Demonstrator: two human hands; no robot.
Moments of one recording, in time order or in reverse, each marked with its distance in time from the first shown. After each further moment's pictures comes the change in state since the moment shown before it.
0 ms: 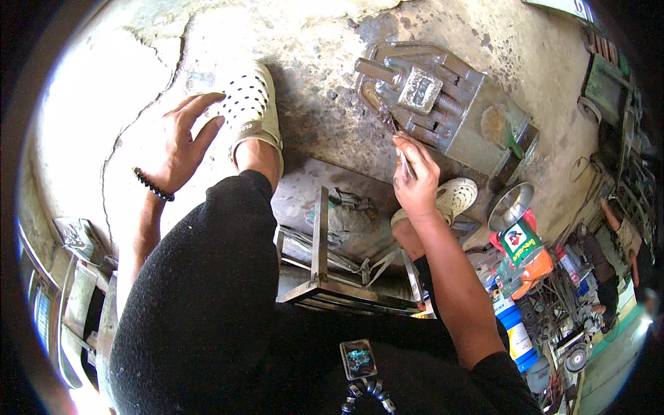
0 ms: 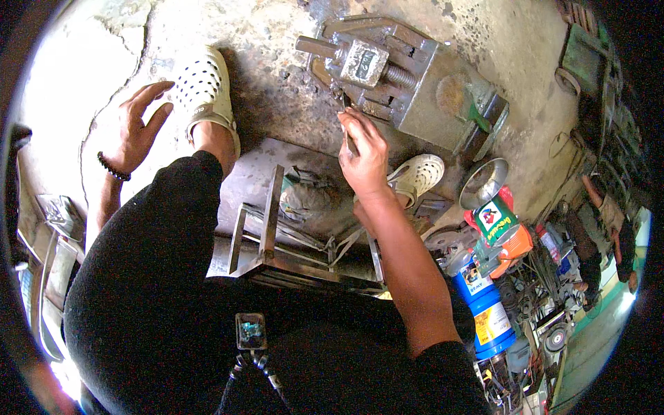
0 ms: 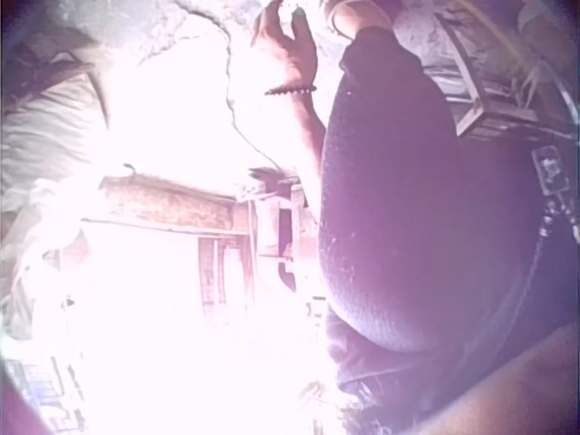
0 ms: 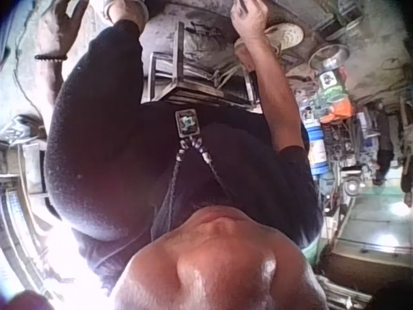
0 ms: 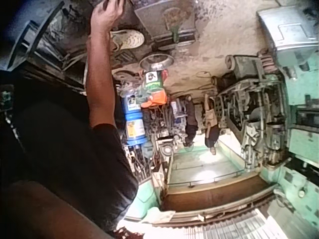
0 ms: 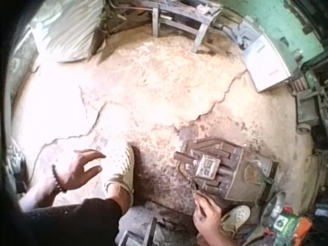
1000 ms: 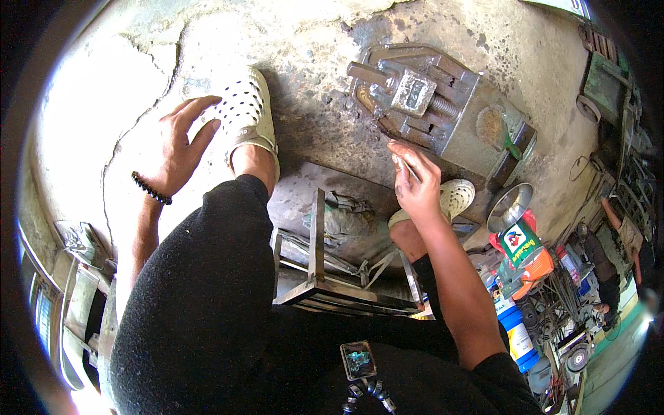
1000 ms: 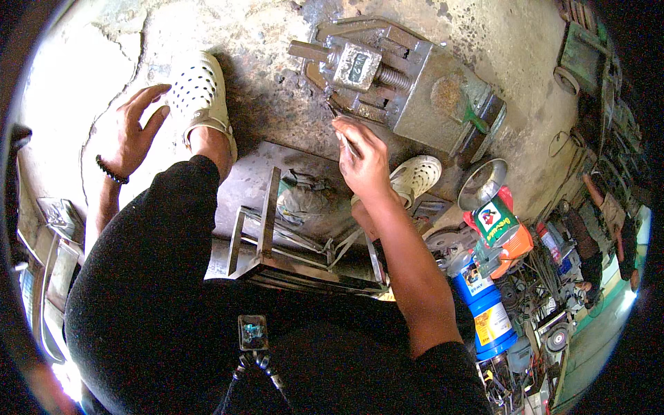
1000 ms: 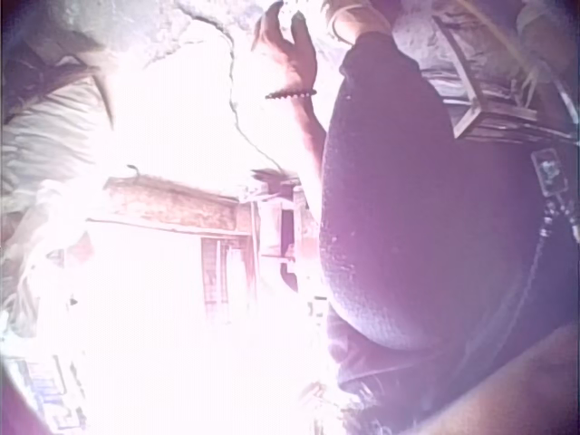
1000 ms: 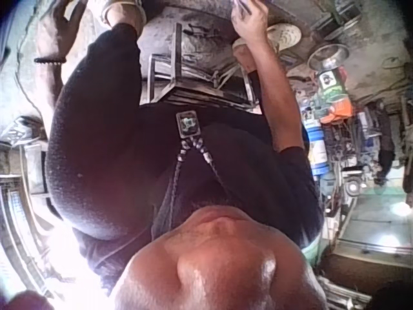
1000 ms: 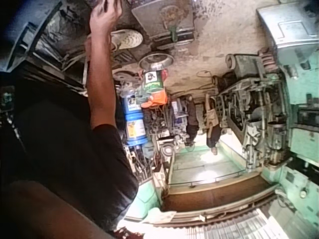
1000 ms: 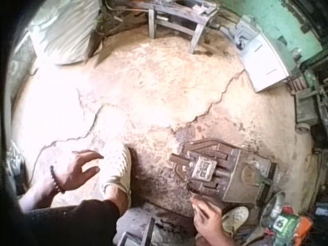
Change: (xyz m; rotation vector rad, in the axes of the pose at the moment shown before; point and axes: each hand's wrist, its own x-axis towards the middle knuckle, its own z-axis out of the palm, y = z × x) left_hand 0.007 0.003 -0.001 0.009 -0.030 -0.038; right_hand 0.004 0.003 -0.011 0.167 -0.064 0.037
